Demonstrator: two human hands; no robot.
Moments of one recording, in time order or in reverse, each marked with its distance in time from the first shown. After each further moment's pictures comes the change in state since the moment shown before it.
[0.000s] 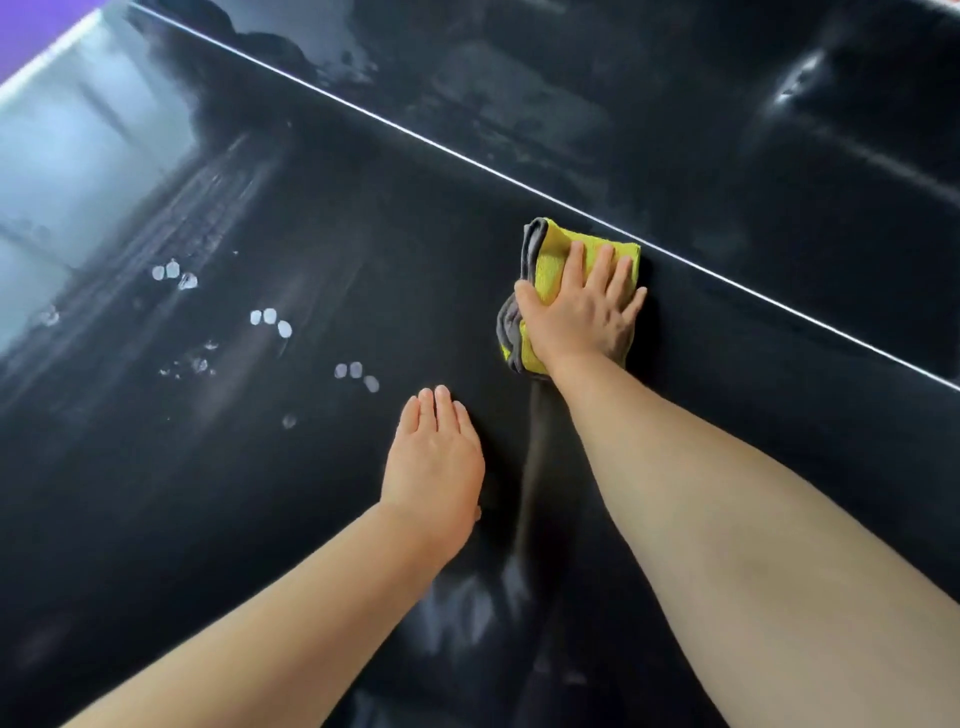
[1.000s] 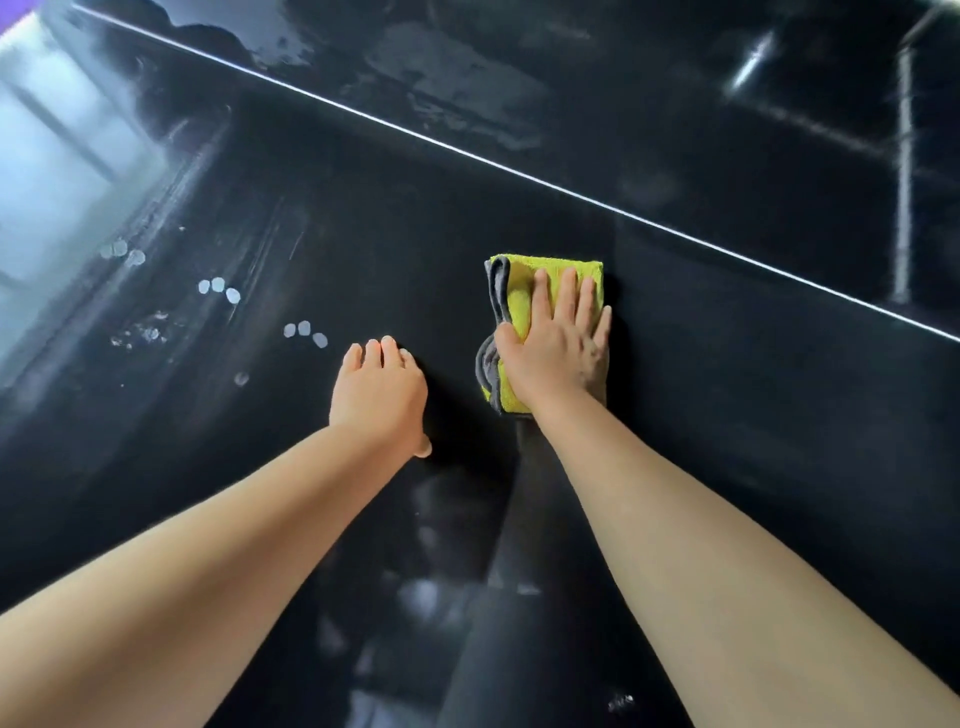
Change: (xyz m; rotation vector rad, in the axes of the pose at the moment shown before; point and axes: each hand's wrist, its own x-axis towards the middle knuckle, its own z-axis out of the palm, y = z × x) left_hand 0.006 0.011 -0.007 0.041 -0.008 -0.122; right_hand -0.079 0.066 0.005 0.026 -0.055 -0.075
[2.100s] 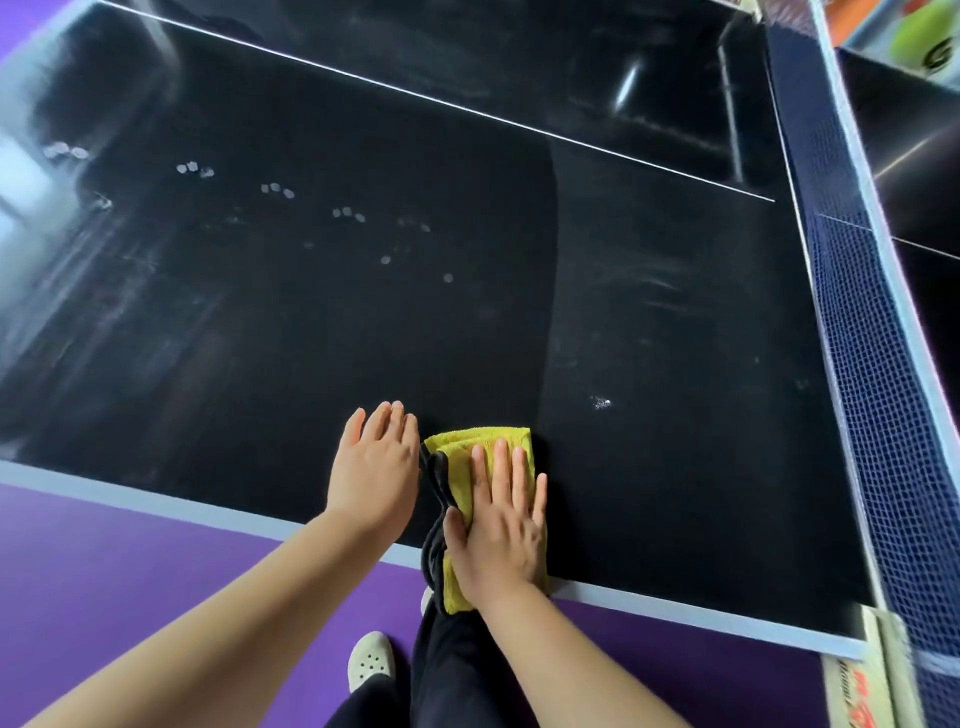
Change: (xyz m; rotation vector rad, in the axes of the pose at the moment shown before) left_hand -0.299 -0.028 0.162 -0.072 0.243 0.250; right_hand -0.469 -0.055 0.080 0.000 -0.045 0.073
